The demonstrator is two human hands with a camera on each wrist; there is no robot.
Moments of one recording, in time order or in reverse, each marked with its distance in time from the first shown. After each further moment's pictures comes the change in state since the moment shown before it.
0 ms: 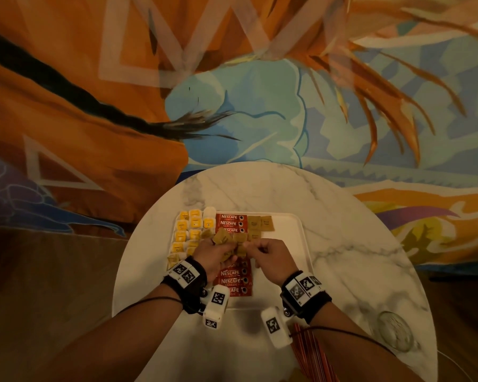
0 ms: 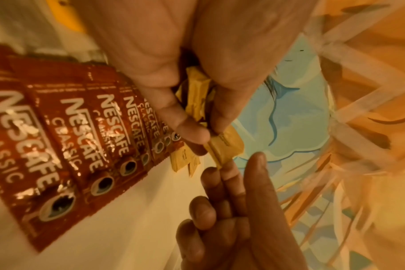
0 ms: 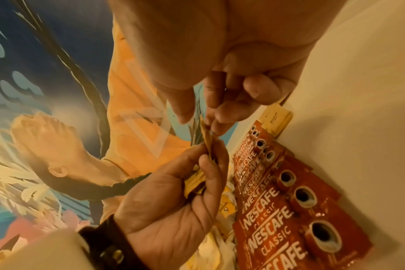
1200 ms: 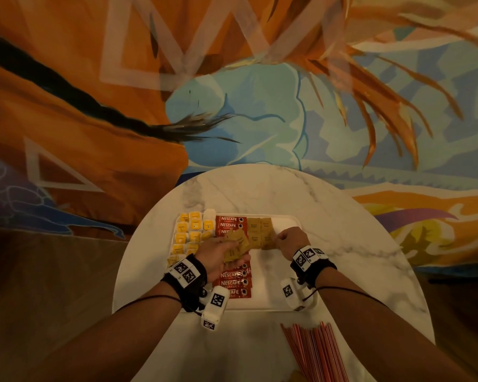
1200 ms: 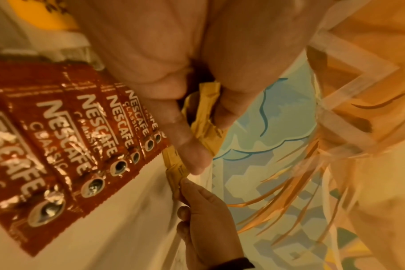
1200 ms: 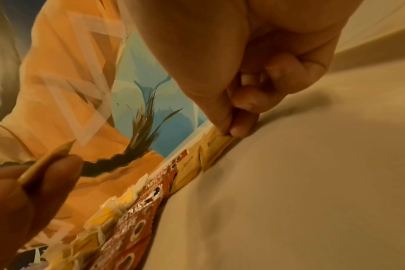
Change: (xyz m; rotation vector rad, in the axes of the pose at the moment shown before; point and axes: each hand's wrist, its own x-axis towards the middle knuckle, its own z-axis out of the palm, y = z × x) left_hand -0.007 0.013 0.005 0.024 -0.153 -0.104; right_hand 0.067 0.033 -0.052 -0.536 0.103 0.279
